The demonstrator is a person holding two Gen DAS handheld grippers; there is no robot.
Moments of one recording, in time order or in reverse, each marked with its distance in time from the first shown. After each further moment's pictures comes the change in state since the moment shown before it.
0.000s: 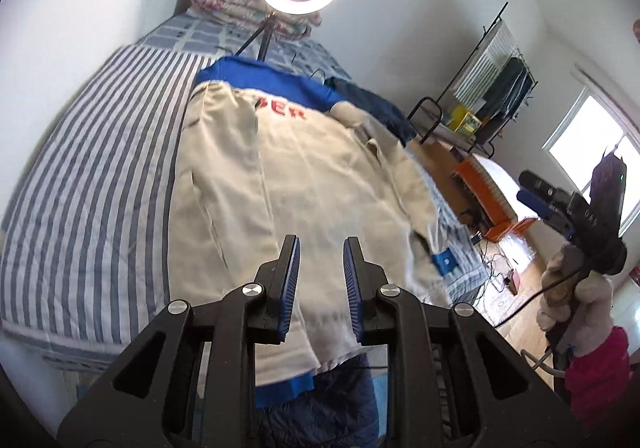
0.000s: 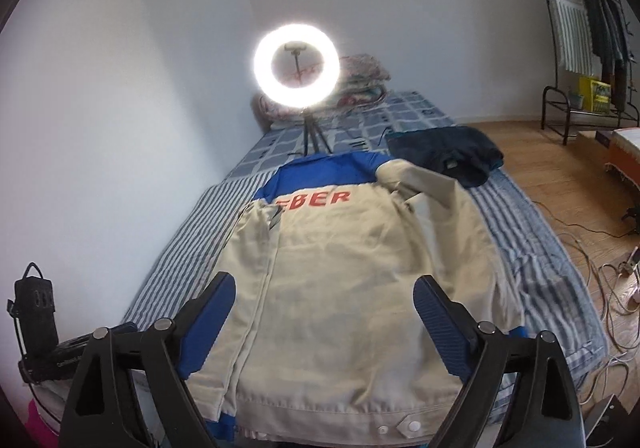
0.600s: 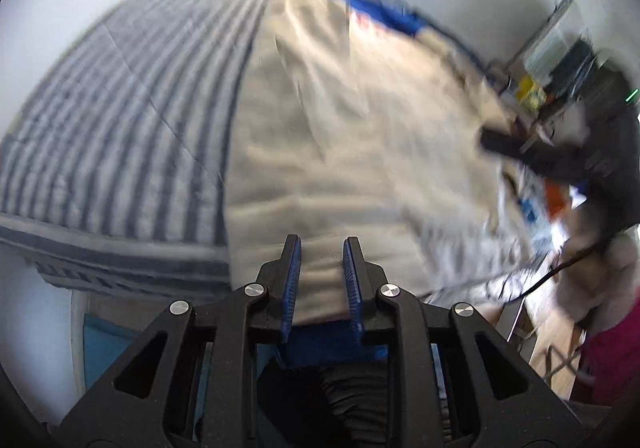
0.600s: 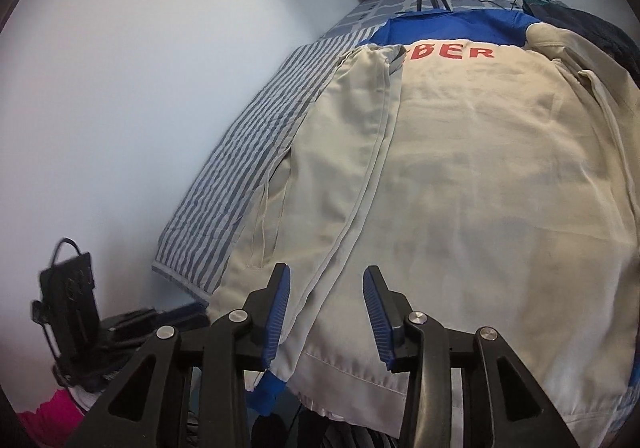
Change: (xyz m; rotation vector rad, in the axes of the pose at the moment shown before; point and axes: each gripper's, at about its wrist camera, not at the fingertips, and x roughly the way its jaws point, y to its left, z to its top) left arm 0.066 0.059 -0.101 -0.100 0.239 0.225; right arm 0.164 0.079 -0.077 -0.085 0.452 0.381
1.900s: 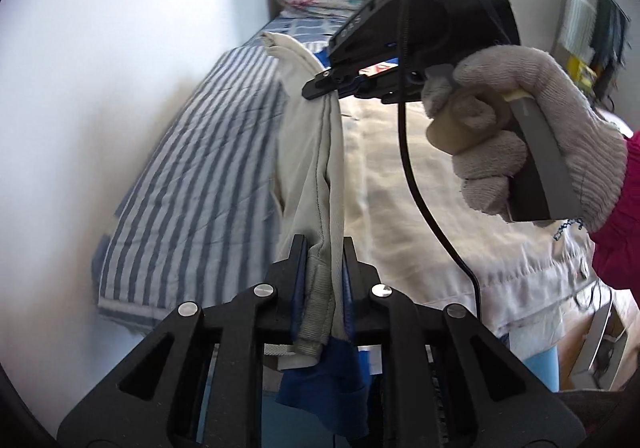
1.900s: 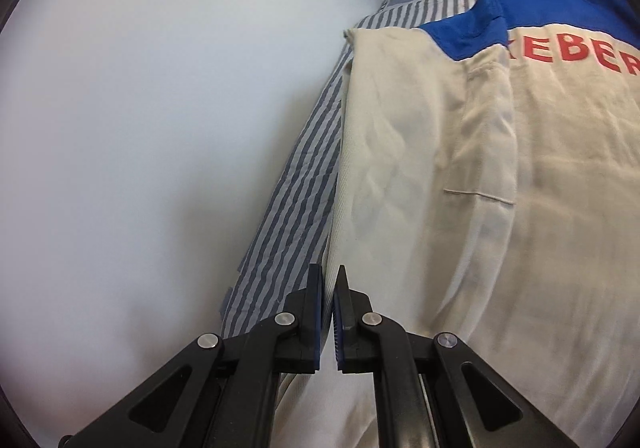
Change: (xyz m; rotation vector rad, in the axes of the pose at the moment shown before) left arm -0.055 -0.034 0.020 0.182 -0.234 0.331; right arm 0.151 0.058 0.133 0.076 0.142 0.256
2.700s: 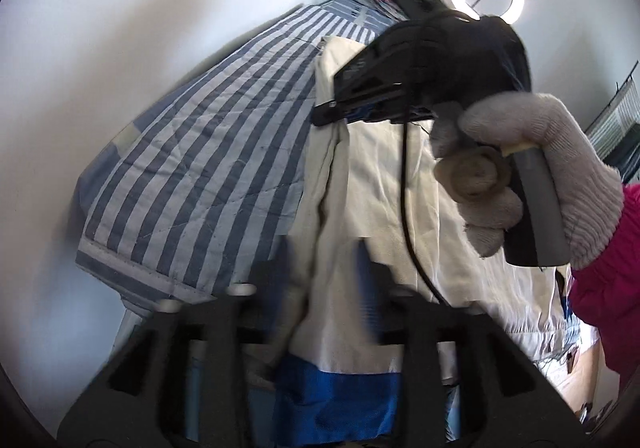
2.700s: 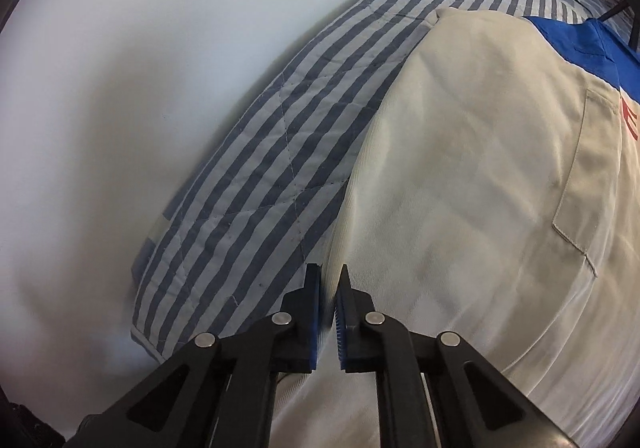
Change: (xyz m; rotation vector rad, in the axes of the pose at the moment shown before) left arm 0.040 0.140 -0.022 -0.456 0.052 -0.116; right arm 0.155 0.109 0.010 -0.272 0.315 -0.323
